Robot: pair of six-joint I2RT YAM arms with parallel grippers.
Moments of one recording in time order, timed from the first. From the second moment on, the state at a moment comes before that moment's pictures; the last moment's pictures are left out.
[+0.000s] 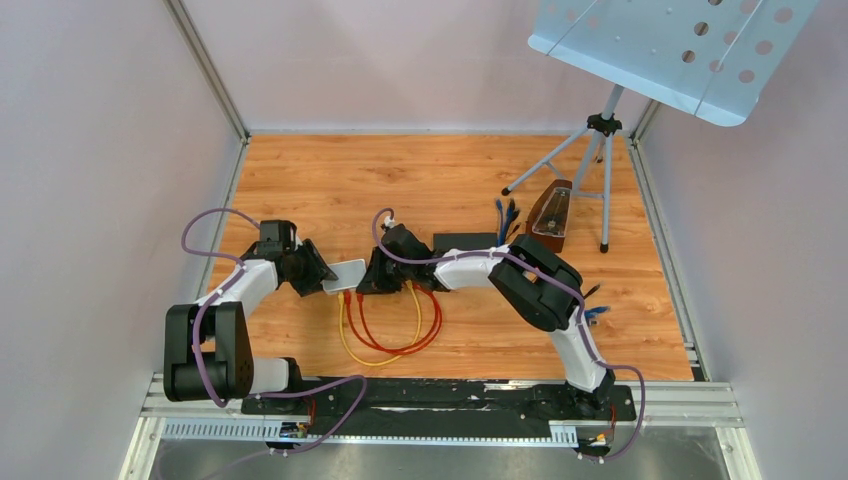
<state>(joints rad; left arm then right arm) 0.05 1.33 0.61 -0.36 0.26 -0.58 0.95 2.14 1.29 0.18 -0.25 1.01</state>
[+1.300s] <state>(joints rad) 0.05 1.33 0.61 -0.36 0.25 -0.59 0.95 2.18 1.40 0.07 -0.32 0.86</state>
